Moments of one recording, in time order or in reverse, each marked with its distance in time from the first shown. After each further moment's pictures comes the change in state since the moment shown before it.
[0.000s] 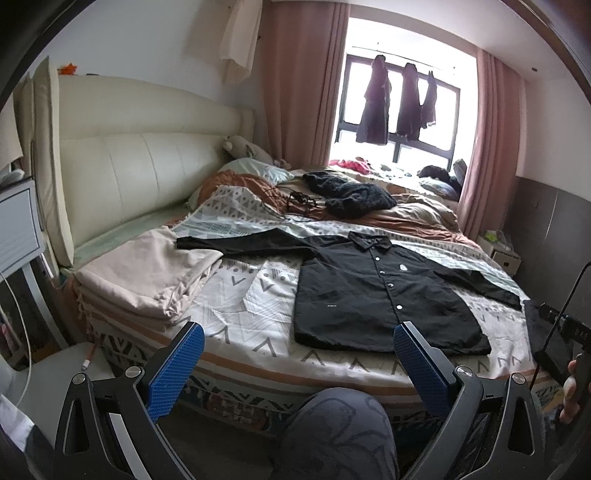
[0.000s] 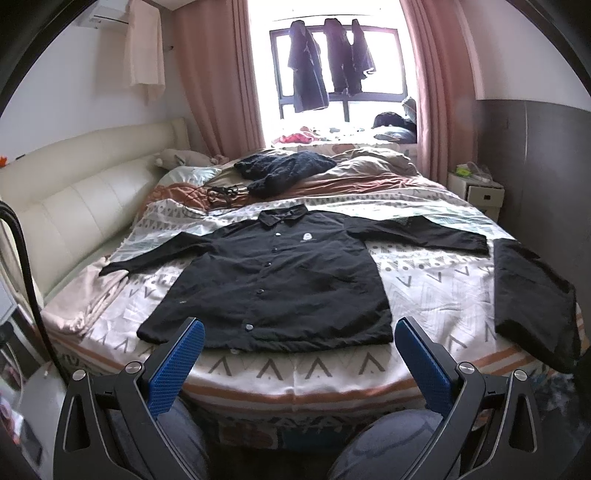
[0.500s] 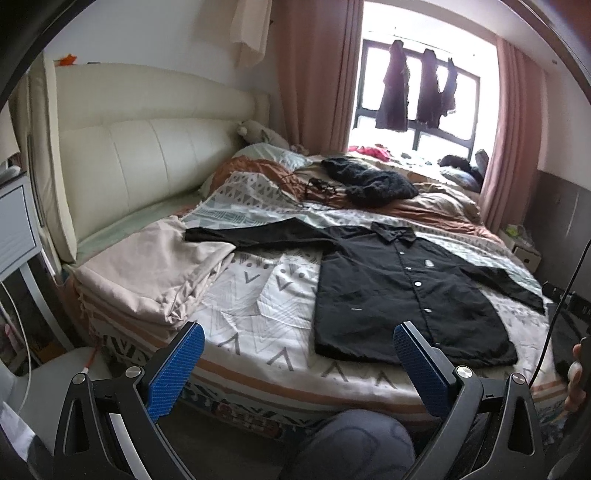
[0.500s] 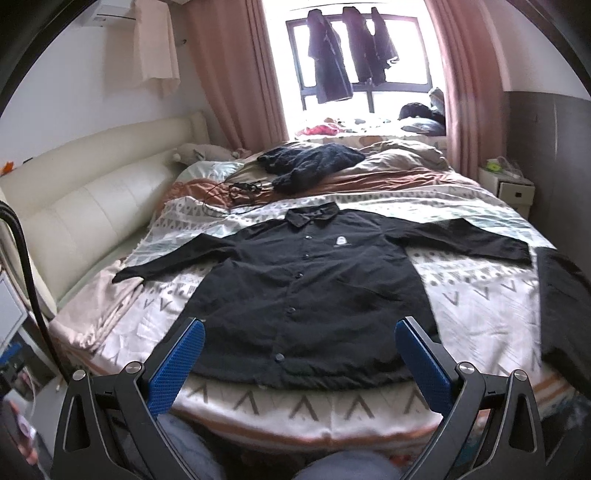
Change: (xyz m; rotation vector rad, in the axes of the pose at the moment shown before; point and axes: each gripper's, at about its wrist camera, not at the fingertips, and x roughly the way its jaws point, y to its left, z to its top) left arm 0.064 0.014 0.018 -0.010 0.062 0.077; right arm 0.080 0.029 0.040 -0.001 0.038 0.106
